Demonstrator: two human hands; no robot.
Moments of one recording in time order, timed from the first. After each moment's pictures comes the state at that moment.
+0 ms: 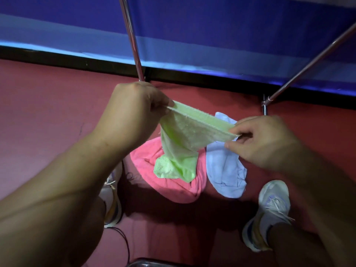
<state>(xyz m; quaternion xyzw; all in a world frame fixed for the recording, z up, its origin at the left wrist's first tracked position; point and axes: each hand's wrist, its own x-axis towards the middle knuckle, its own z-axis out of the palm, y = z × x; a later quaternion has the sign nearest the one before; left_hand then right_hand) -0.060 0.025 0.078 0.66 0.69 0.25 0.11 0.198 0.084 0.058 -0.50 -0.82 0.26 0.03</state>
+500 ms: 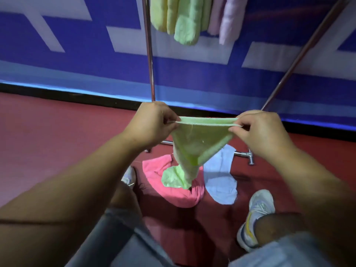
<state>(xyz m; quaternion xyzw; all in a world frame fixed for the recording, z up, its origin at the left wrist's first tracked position) -0.035 -0.069 0.172 0.70 0.65 0.28 0.08 0.232 0.010 0.166 -0.44 -0.87 0.08 0.22</state>
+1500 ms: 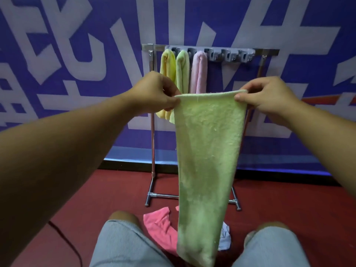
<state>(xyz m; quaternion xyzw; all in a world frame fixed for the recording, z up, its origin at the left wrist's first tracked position) -0.005 -0.174 0.470 0.72 0.59 0.35 0.09 0.271 -0.107 0.461 -0.44 -0.72 0.27 0.45</state>
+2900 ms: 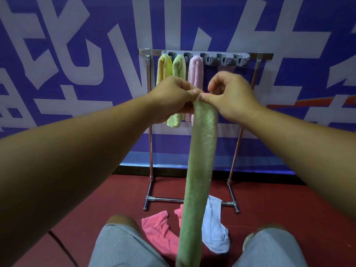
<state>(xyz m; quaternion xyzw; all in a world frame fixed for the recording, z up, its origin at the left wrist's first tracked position) 0.044 -0.174 0.476 0.63 0.48 0.47 0.39 0.211 -0.132 0.466 -0.41 -0.78 0.11 0.47</state>
